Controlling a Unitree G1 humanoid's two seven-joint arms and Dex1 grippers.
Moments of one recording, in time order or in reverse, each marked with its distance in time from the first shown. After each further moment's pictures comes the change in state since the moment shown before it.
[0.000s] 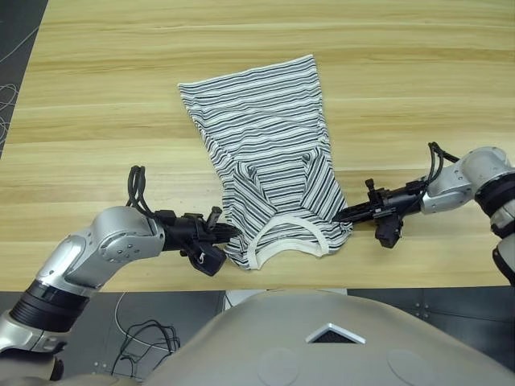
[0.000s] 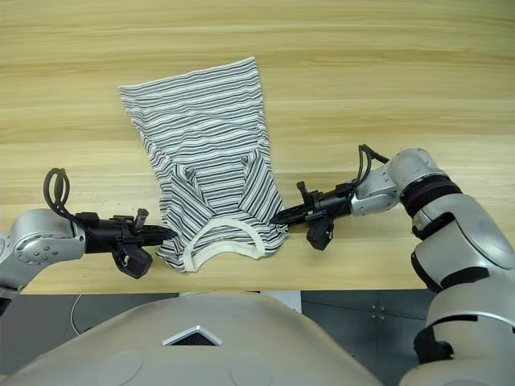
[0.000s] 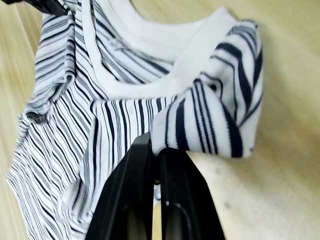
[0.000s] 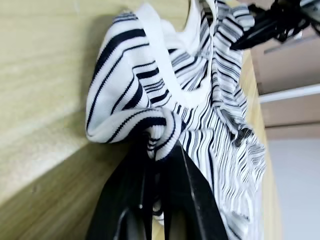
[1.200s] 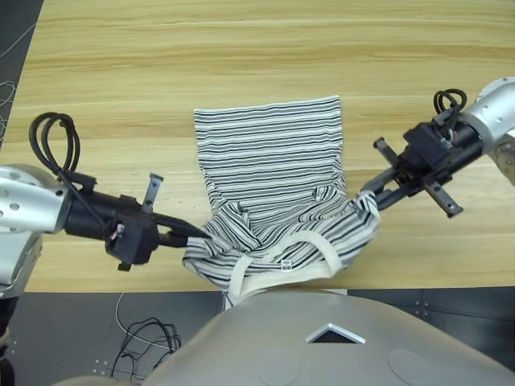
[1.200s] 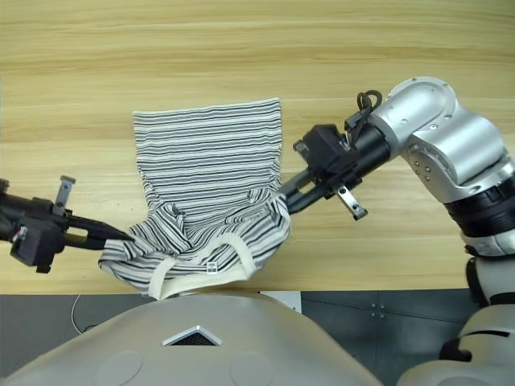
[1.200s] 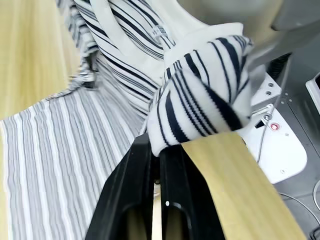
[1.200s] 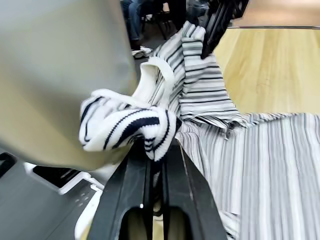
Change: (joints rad) left arm -0.022 0.162 0.370 -0.114 -0.886 0.396 -0.539; right arm 0.116 -0.215 -0.415 -1.031 1.894 1.783 1.819
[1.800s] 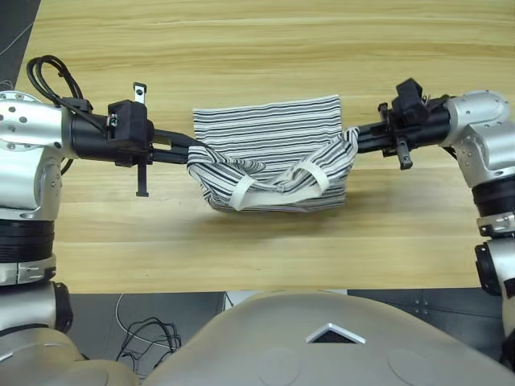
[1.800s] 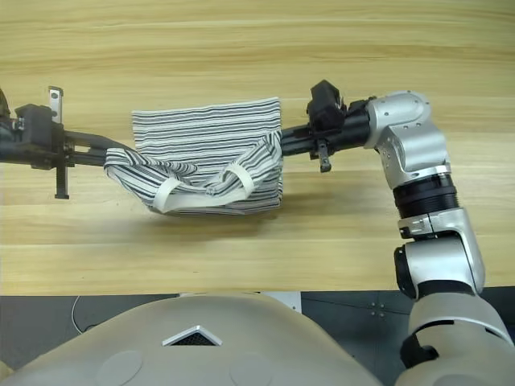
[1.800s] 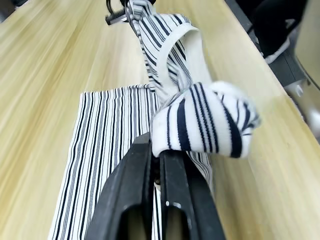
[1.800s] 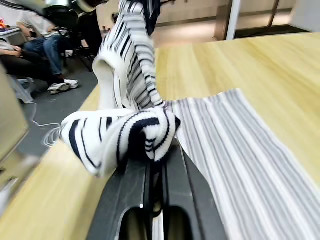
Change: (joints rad) left arm -0.411 -0.241 -0.152 0.419 0.083 0.204 0.021; right arm -0.019 0.359 -0.249 0.506 -0.282 -0.155 -0.086
